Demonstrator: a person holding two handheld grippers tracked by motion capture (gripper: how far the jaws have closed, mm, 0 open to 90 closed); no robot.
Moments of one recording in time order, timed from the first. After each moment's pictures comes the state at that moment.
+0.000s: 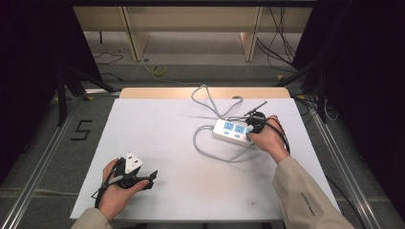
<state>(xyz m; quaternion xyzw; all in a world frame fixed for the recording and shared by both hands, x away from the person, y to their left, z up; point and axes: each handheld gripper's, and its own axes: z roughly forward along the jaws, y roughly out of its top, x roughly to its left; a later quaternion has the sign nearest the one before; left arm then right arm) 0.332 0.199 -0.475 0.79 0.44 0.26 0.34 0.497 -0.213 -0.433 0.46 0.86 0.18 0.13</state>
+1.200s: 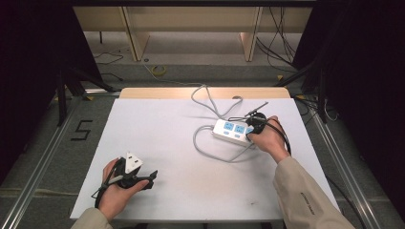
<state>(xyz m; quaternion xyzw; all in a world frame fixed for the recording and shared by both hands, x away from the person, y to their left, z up) 0.333 0.199 -0.475 0.79 0.44 0.26 0.34 0.497 -0.216 -0.436 0.46 0.86 0.18 0.12</state>
